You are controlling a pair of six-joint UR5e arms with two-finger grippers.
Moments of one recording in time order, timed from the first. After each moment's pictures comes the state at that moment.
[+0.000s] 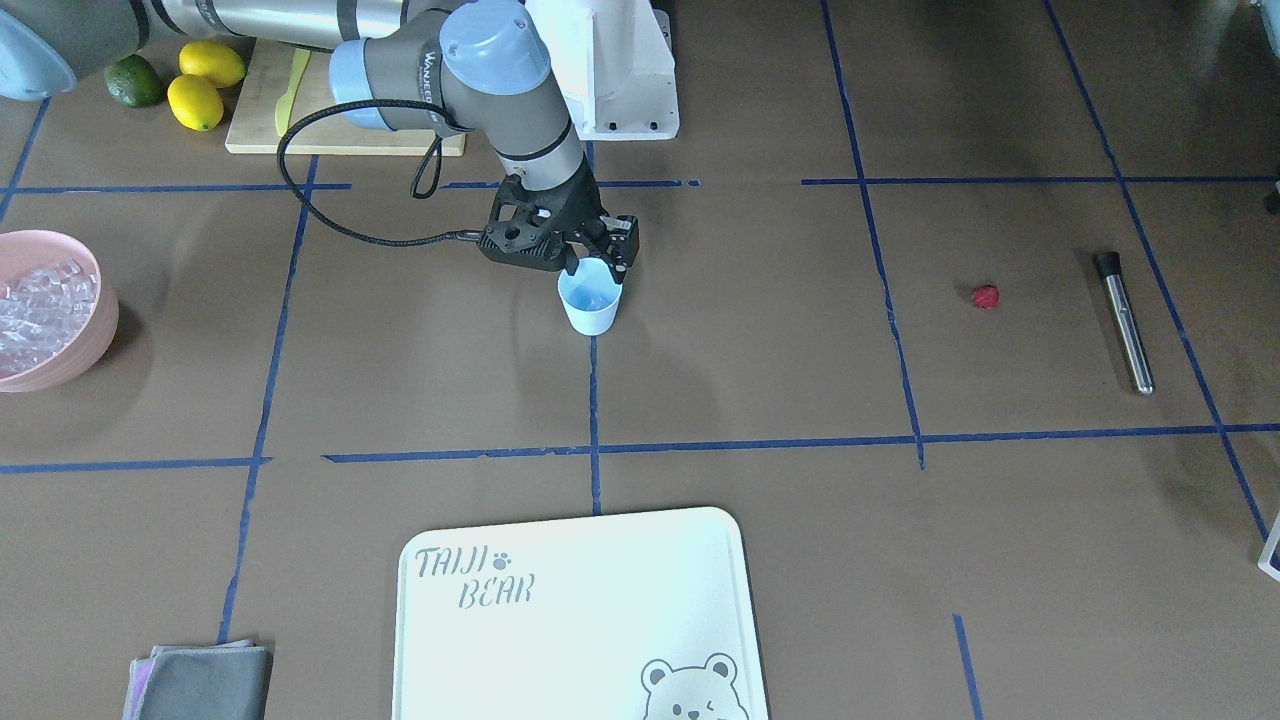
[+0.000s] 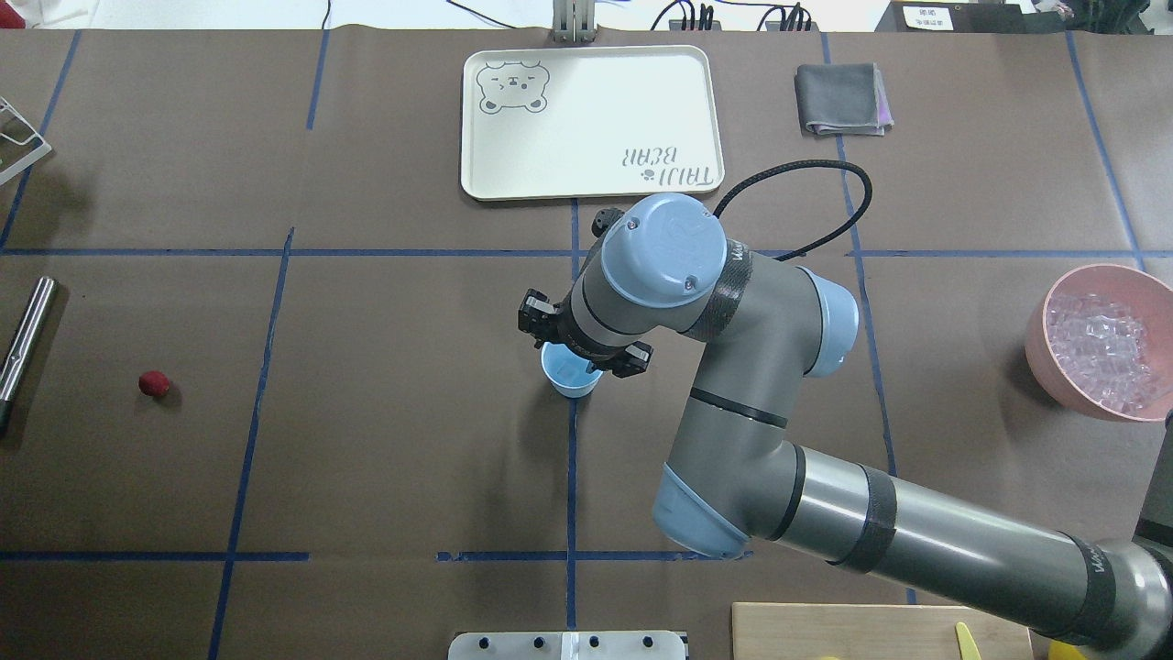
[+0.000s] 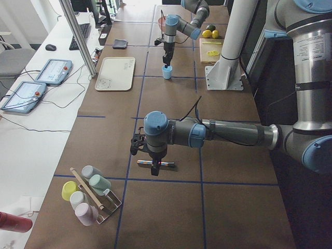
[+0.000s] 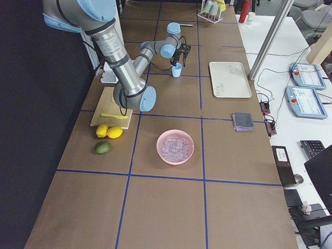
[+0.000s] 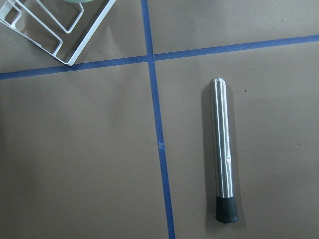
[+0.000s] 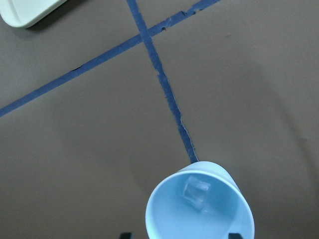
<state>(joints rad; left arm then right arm) -1.50 -1.39 -1.82 -1.61 -2.35 -0.01 0.49 -0.85 1.65 -1.38 1.89 1.70</state>
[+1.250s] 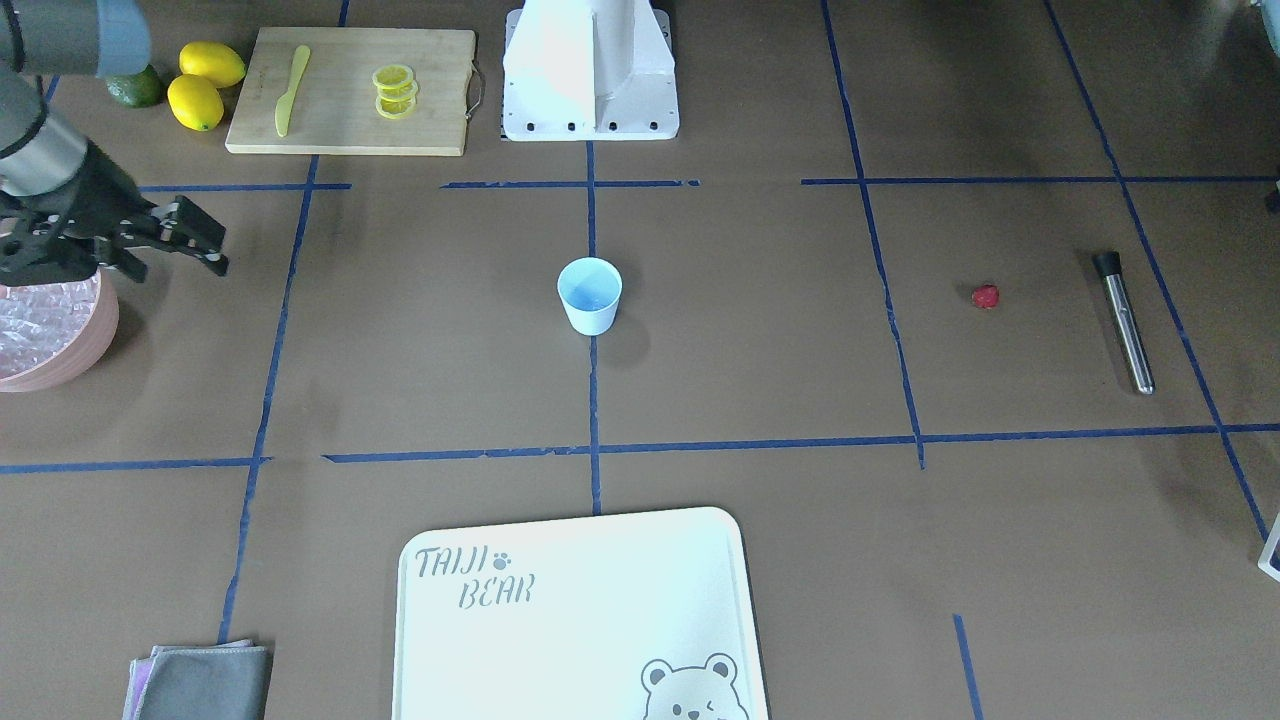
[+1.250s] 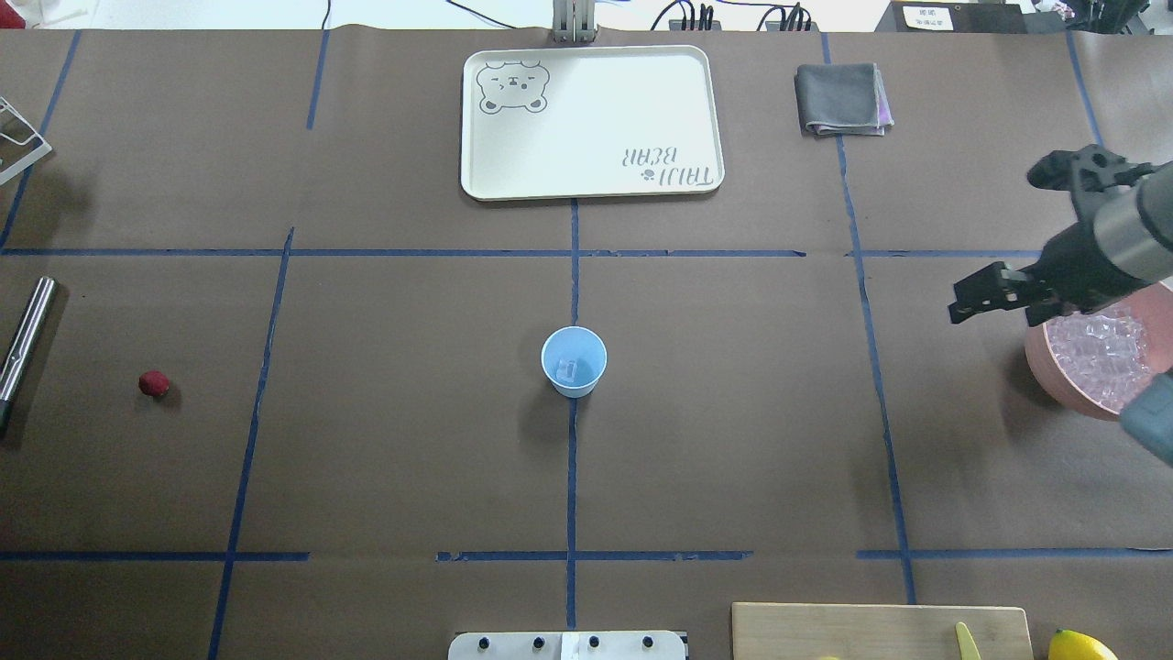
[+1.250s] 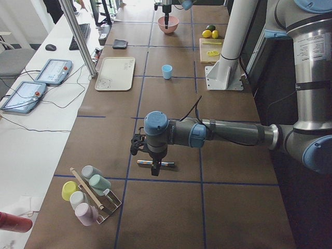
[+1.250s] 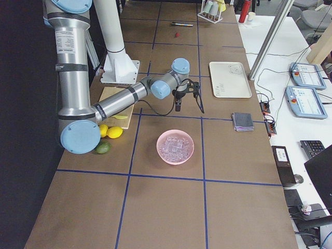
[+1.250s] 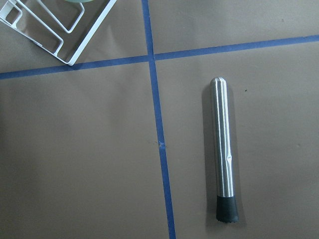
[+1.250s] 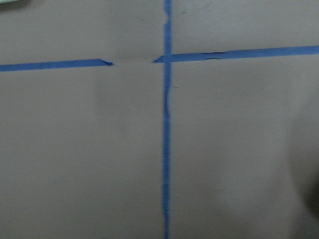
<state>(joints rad) -1.50 -1.39 -1.82 -1.61 -2.35 -0.01 1.00 -1.60 1.99 -1.38 2.25 0.78</state>
